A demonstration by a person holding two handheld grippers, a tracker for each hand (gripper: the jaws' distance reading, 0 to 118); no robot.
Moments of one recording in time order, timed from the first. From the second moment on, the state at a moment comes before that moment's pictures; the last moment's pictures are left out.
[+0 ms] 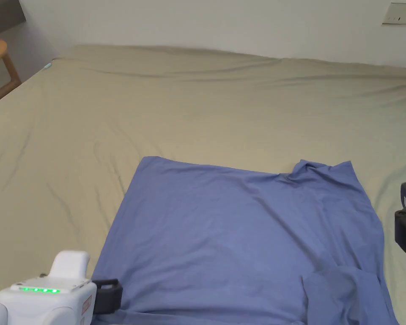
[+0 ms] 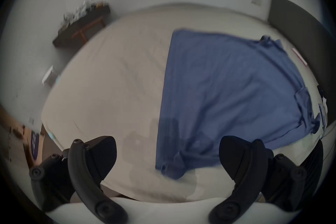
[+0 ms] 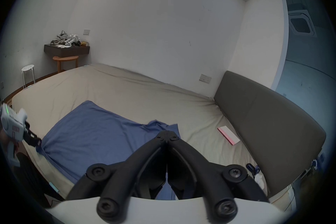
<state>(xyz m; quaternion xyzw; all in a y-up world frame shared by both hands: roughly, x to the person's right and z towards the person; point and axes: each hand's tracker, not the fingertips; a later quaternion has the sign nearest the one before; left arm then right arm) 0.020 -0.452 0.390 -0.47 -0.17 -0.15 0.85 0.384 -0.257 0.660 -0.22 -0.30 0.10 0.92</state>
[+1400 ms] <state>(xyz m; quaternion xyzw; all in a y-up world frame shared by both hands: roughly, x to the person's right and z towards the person) 0.038 -0.447 0.414 -0.45 -0.20 -0.15 0.86 0.446 -0.472 0.725 -0.49 -0.22 -0.09 0.84</state>
